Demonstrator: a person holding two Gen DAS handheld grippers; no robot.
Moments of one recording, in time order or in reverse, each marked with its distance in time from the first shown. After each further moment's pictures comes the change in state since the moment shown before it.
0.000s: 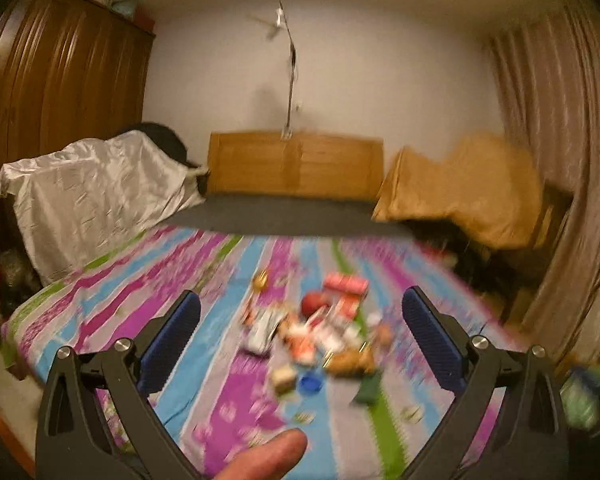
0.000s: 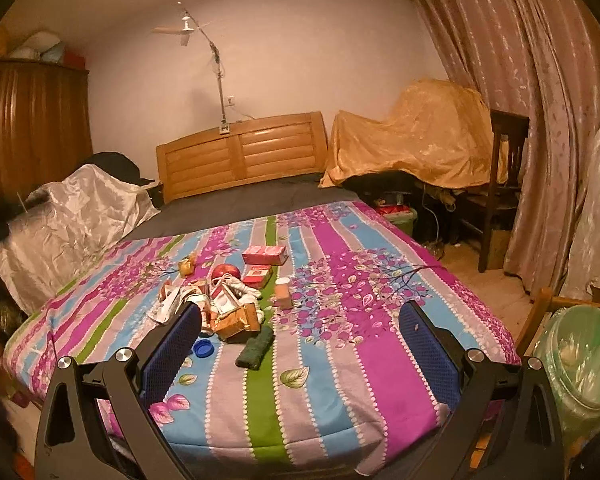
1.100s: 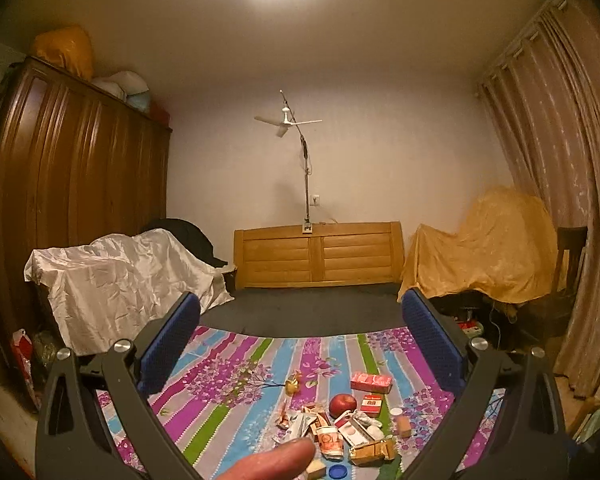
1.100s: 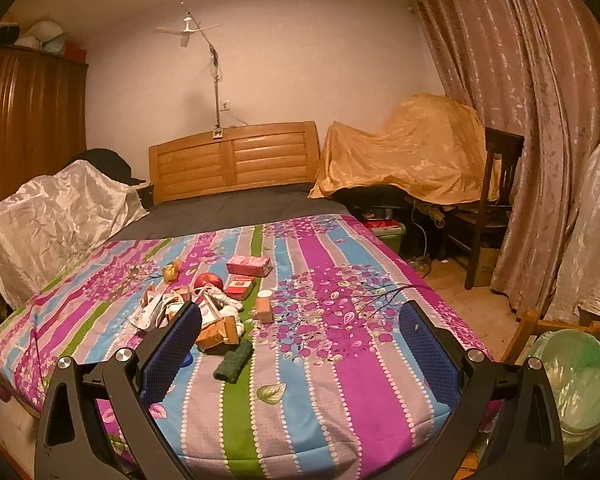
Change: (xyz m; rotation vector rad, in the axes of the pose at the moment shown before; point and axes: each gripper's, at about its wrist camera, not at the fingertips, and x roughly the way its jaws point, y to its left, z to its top) left arm -0.095 -0.019 0.111 0.062 -0.337 0.106; right arm 0.013 -0.013 0.018 -0.049 -0.021 -0.050
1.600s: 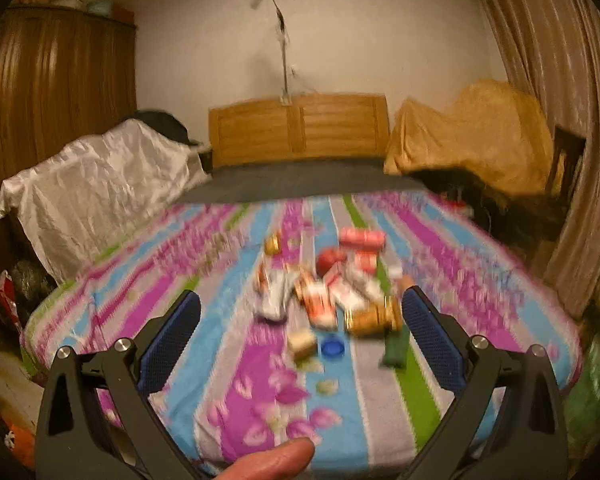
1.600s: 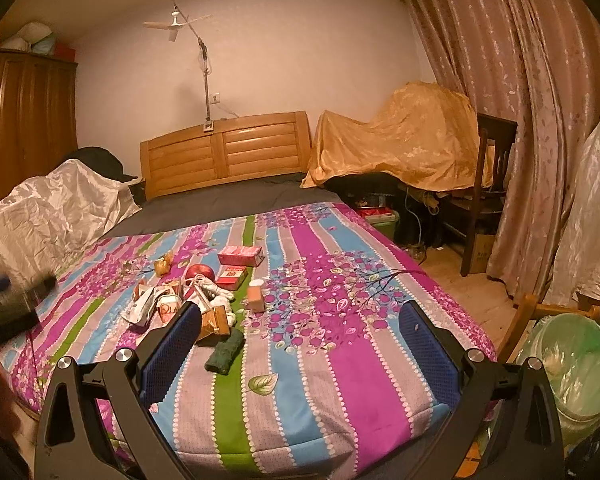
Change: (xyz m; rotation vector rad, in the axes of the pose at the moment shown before) left arm 0.060 -0.009 -0.156 0.026 0.388 -0.070; right arm 0.018 -0.011 -0.021 0.029 0.019 -0.024
